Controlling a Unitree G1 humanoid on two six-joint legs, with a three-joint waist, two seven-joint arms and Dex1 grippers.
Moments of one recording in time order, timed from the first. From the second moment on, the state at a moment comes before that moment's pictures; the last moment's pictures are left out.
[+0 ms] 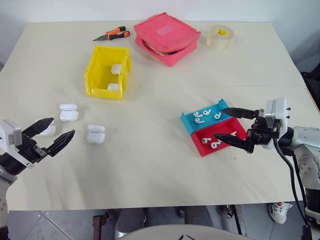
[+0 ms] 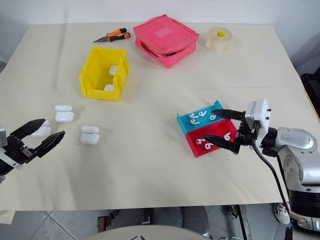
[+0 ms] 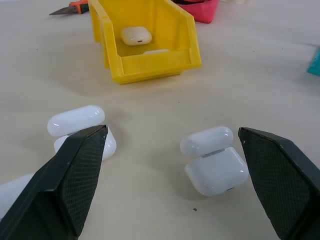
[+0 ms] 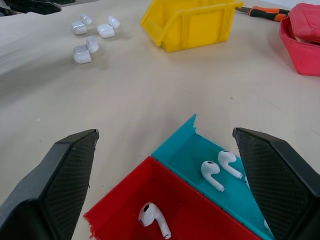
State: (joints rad) left arm 0.19 0.70 0.66 -0.20 -0.63 0.37 -0.82; right arm -0.19 -0.76 -0.23 -0.19 0.60 0.37 1.17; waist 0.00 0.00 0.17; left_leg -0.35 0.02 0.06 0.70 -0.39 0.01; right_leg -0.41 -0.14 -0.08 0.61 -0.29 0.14
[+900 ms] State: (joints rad) left arm 0.59 0.60 0.89 -0.51 -0.71 0.60 -0.69; right arm -0.47 -0.72 -0.11 0.14 0.56 0.26 1.34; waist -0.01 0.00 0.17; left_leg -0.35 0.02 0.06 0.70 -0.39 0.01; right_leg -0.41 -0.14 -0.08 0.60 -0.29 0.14
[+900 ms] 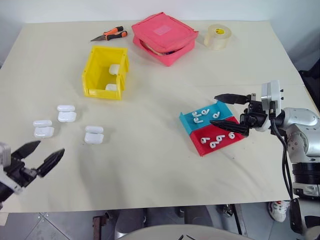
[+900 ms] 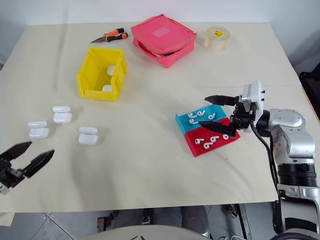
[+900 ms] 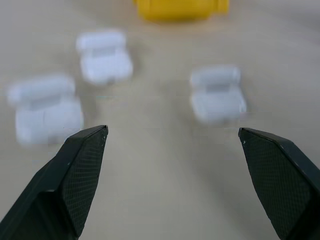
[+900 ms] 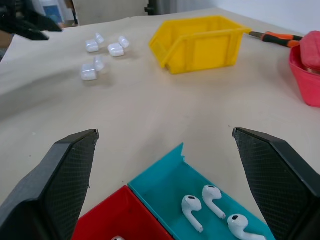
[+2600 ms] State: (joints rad) left arm 0.18 0.79 0.63 -0.72 -1.12 1.29 -0.06; right arm -0.43 -0.72 -0.09 0.11 0.54 0.25 1.43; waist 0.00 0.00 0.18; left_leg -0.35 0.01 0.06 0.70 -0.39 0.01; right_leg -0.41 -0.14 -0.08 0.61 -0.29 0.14
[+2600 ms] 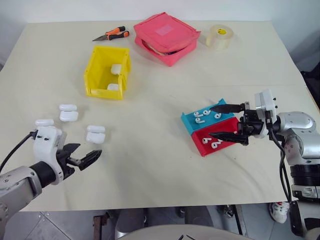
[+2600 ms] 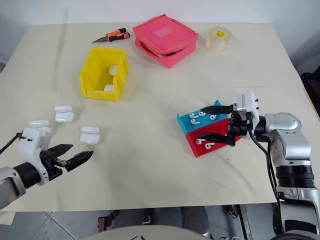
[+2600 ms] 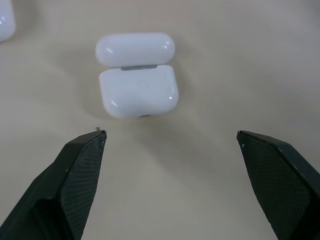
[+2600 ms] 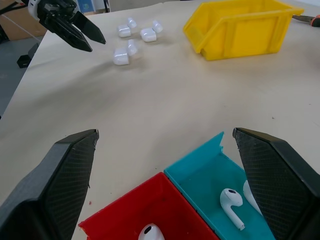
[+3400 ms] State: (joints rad) left arm -0.32 0.95 0.35 -0.29 -1.49 1.61 0.44; right arm -0.37 -0.76 -0.10 0.05 0.56 0.28 1.42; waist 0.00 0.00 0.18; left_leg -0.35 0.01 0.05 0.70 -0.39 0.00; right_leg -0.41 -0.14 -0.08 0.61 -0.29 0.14
